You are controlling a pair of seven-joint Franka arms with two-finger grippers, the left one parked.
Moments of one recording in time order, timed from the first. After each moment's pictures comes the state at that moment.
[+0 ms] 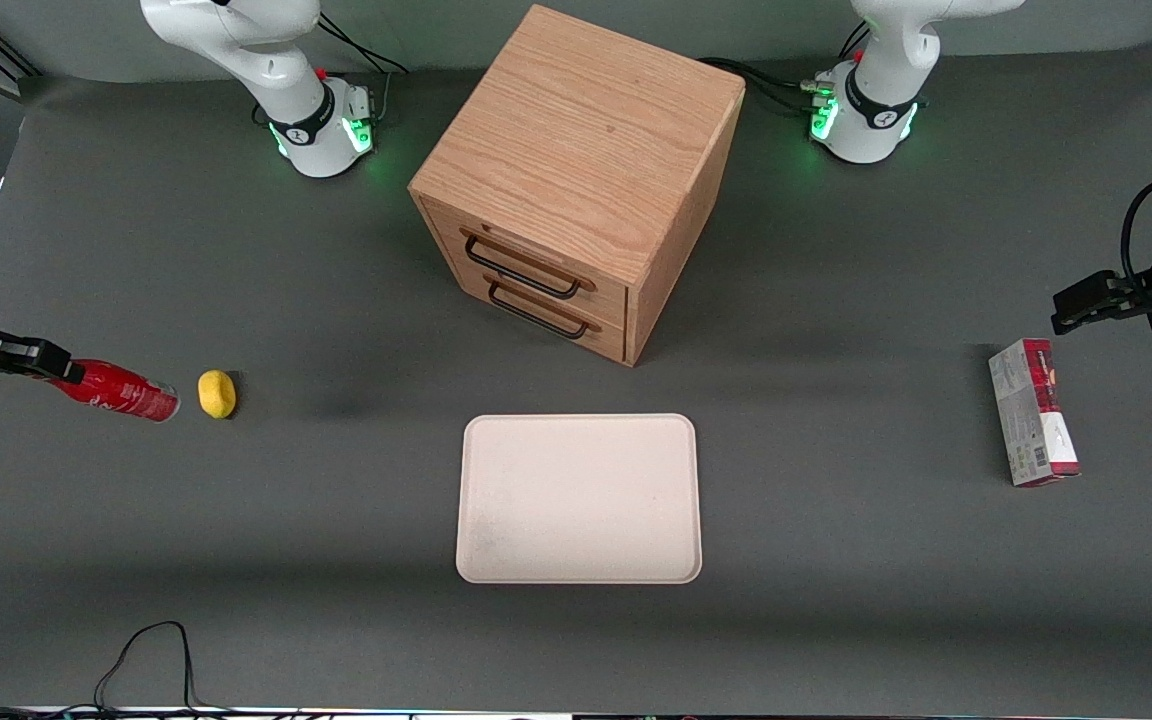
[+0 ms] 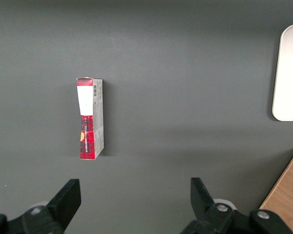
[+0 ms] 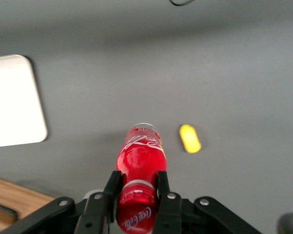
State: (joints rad) arm 0.05 0.24 -0.12 -1.32 0.09 1.52 0.09
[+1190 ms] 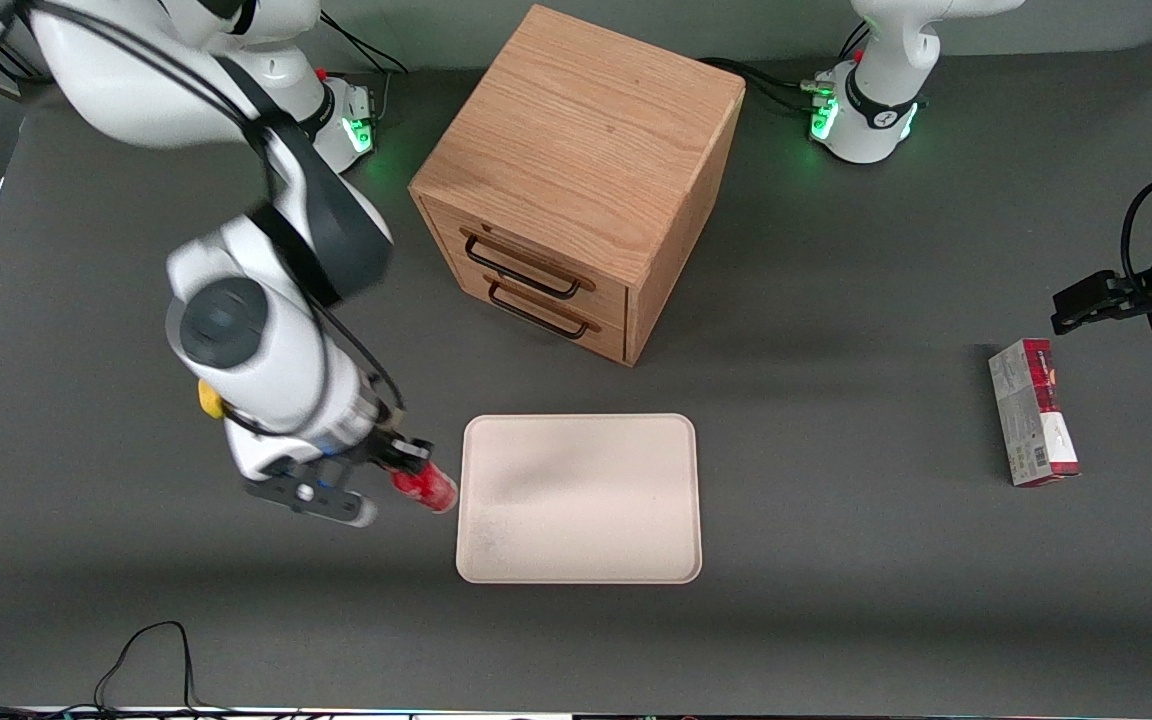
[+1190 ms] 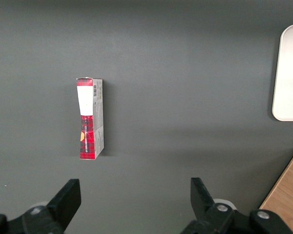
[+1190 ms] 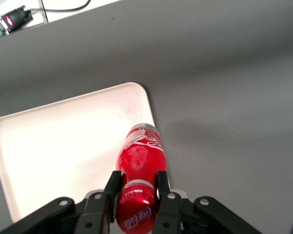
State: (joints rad) arm 0.13 0.75 0.46 -1.11 -0.34 1.90 0.83
